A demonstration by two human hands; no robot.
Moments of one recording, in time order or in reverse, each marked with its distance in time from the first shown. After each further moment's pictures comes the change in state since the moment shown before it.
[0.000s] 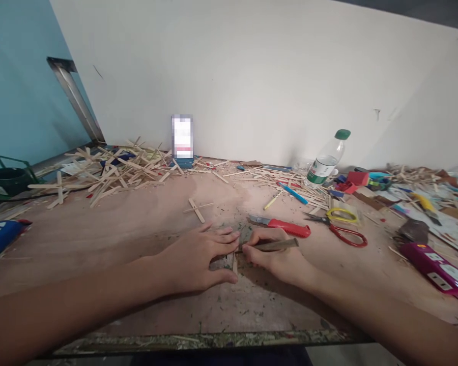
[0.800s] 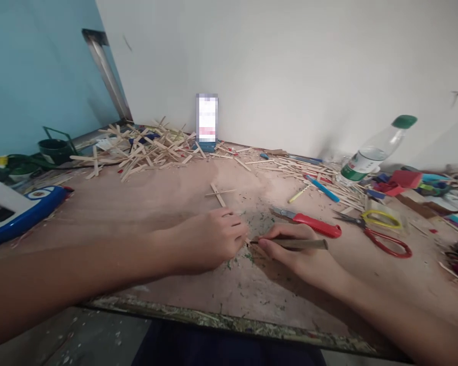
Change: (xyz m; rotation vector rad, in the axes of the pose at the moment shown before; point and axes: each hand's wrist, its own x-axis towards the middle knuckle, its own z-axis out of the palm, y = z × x) left_hand -0.012 -0.005 -0.015 0.677 0.183 0.395; right_hand 0.001 -0.013 0.006 -0.155 0.007 -0.049
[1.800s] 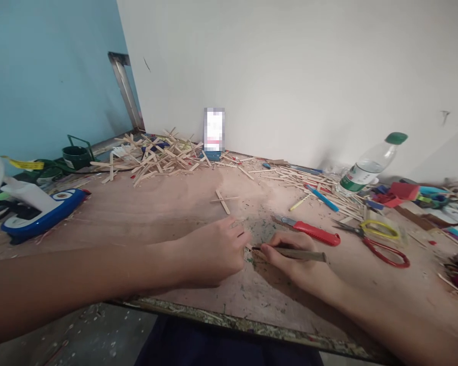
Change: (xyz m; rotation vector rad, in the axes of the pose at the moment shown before) left_hand 0.004 0.016 -0.018 0.014 -0.113 -0.030; right_hand -0.002 0.003 0.004 -0.061 0.040 -0.080
